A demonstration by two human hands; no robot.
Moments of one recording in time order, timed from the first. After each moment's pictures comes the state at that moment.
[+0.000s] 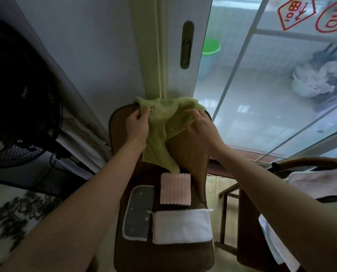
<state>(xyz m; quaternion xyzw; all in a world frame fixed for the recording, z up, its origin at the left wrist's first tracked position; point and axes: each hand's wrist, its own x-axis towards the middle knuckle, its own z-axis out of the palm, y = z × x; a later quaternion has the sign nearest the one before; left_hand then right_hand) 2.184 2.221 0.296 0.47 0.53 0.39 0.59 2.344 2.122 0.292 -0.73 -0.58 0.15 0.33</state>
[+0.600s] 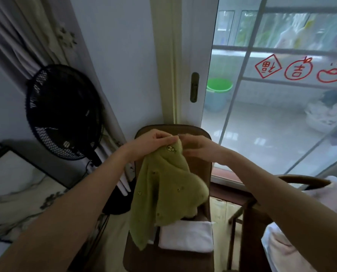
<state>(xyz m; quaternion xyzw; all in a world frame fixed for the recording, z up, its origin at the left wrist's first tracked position) 2.118 2.109 0.450 0.76 0.36 0.08 0.54 2.325 2.042 0.405 -0.56 -0.66 0.42 0.27</state>
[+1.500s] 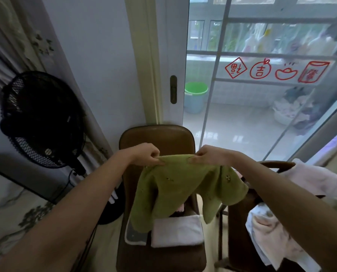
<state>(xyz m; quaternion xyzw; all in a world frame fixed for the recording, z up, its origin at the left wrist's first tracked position) 2.127 2.110 0.415 0.90 0.31 -0.15 0.27 2.348 1.973 0.419 -0.72 -0.57 0.39 0.11</state>
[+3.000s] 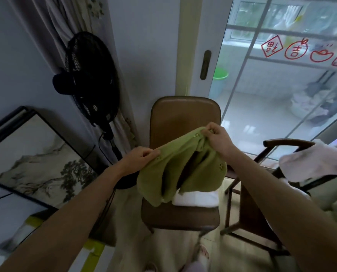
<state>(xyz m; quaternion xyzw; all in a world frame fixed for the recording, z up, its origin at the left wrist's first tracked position) 1.923 2.011 0.352 0.82 0.37 0.09 0.42 2.194 1.933 0.388 -0.71 -0.42 0.33 0.46</state>
